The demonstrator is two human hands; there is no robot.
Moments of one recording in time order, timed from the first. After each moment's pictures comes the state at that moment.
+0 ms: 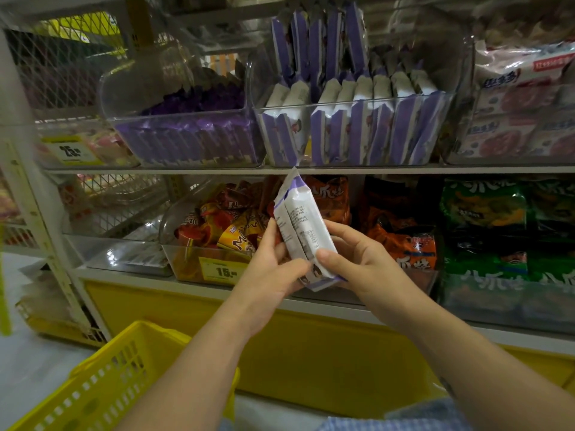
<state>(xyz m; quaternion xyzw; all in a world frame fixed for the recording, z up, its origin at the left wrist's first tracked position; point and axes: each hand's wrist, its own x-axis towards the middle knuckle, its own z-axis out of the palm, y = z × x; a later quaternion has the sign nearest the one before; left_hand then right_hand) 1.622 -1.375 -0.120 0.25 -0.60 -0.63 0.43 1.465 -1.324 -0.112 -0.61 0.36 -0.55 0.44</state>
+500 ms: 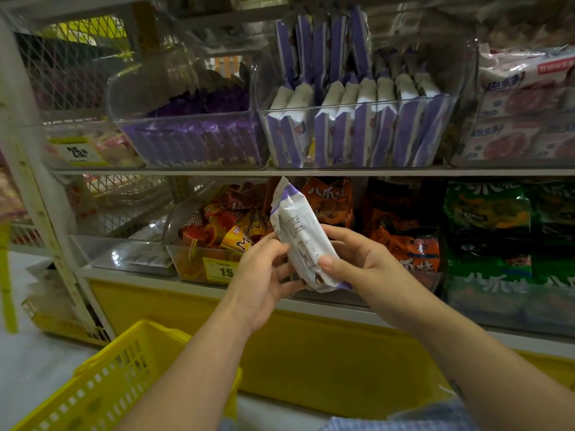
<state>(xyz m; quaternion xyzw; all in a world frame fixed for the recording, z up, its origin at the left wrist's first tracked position) 1.629 -1.378 -0.119 0.27 -0.50 -0.69 0.45 1.461 -1.321 -0.111 -0.63 0.36 -0.52 0.45</state>
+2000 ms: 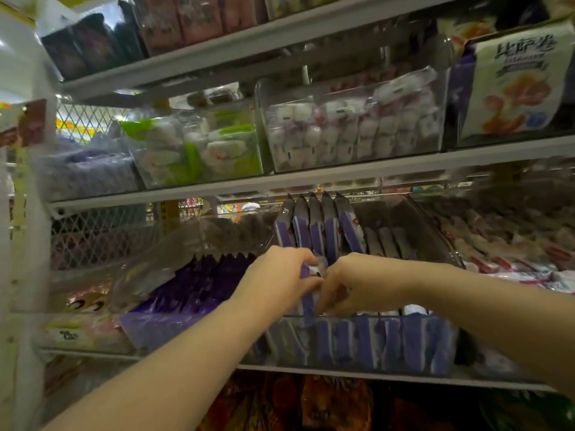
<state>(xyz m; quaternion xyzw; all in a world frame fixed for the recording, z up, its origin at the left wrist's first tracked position) 1.580 -1.479 0.114 0.44 -0.85 0.08 0.28 1.419 -1.436 0.129 -0.85 0.52 -0.07 -0.01</state>
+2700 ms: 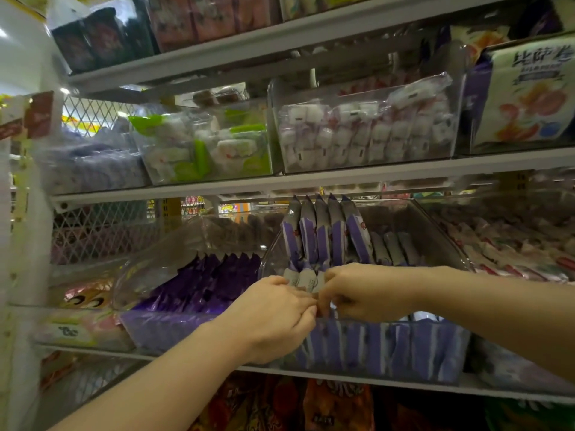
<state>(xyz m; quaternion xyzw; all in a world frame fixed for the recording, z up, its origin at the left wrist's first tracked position) 1.611 -1.486 0.081 0.29 -0.93 0.16 0.14 1.425 -1.440 0.127 -0.87 0.49 0.00 -0.07</state>
